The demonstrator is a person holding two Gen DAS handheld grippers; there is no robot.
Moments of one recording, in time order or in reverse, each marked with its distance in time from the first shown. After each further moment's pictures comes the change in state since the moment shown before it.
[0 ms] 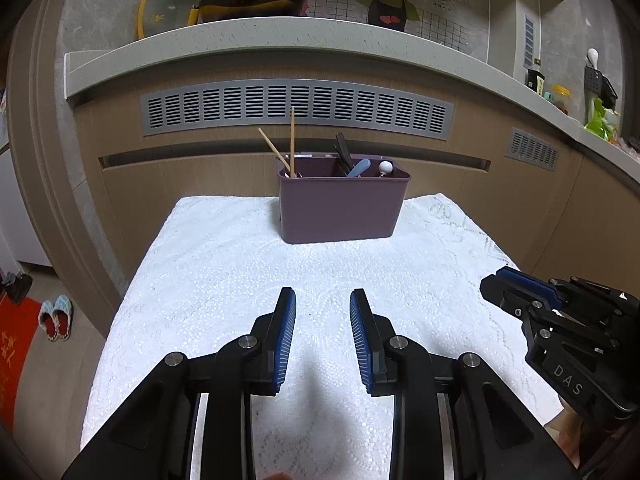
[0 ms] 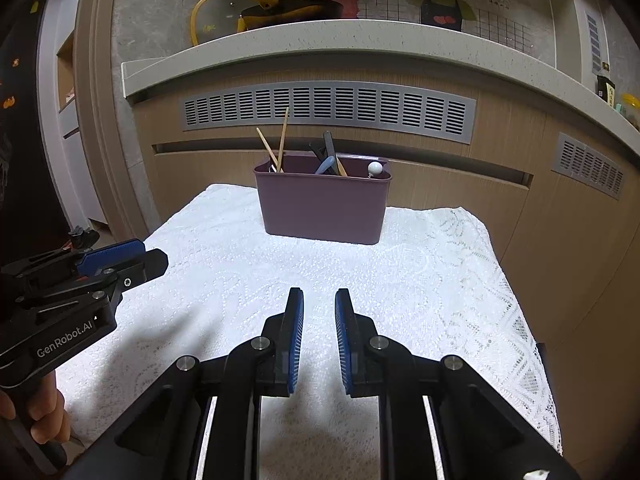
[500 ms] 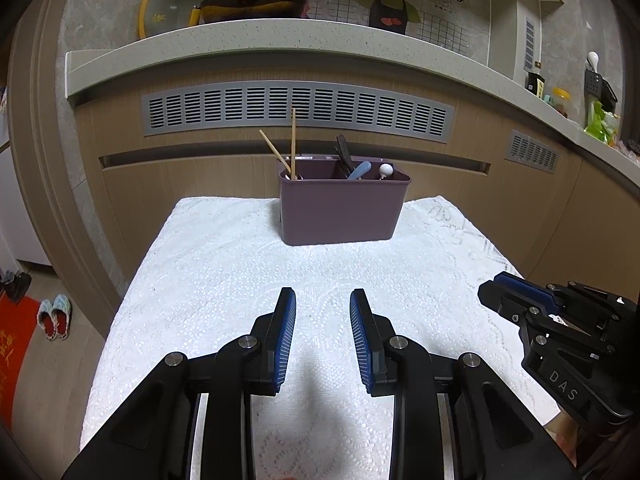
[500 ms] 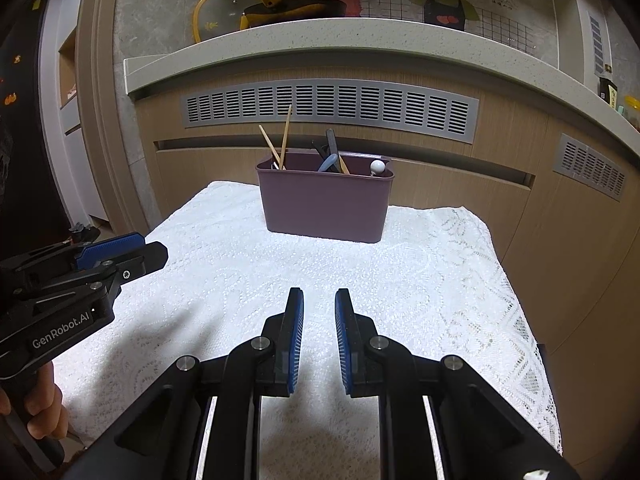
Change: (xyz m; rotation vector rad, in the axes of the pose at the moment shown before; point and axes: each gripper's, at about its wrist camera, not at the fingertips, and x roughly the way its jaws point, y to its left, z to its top) left arm -0.002 -0.001 0.000 -0.004 -0.008 0.000; right arm 0.001 0.001 -0.001 -0.011 0.003 0.001
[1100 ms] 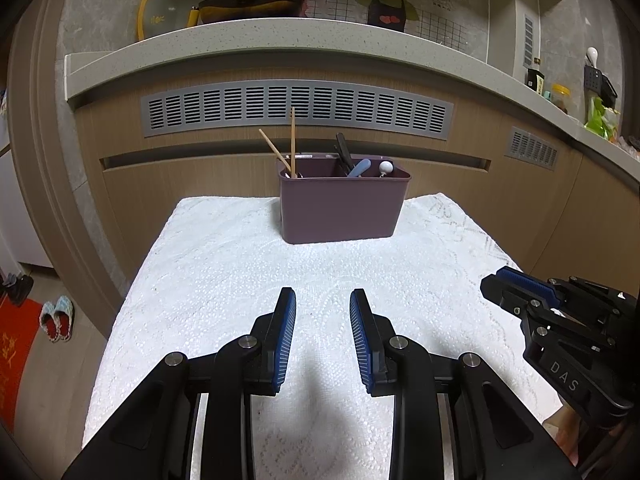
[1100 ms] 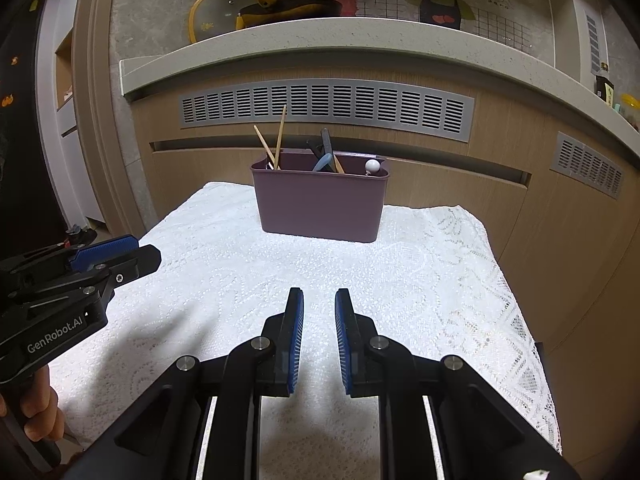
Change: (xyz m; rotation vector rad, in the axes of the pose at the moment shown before) left arm -0.001 -0.003 -0.001 0.007 0.006 0.008; right arm 0.001 -0.002 0.000 0.012 -0.001 -0.010
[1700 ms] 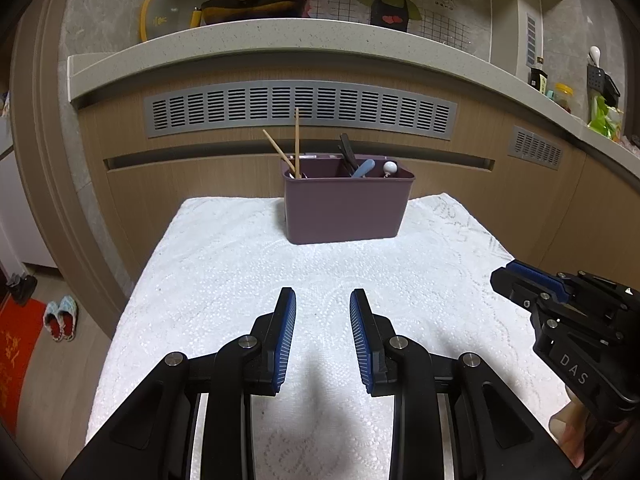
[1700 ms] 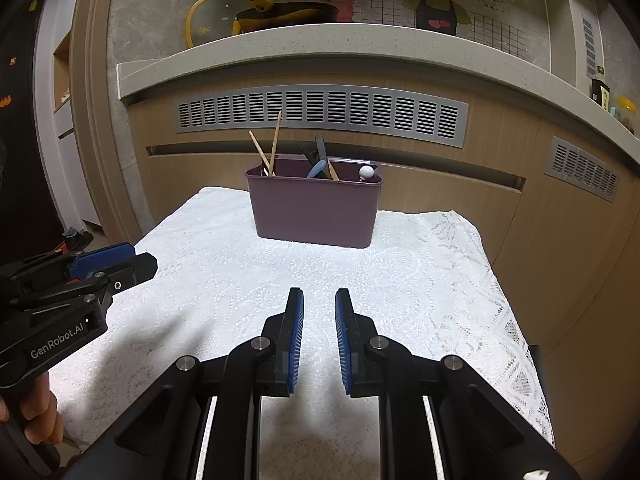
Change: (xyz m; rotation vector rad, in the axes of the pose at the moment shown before) left arm 0.000 0.002 -0.001 0.005 -0.004 0.018; right arm -0.004 0.000 0.002 0.000 -0.016 -0.019
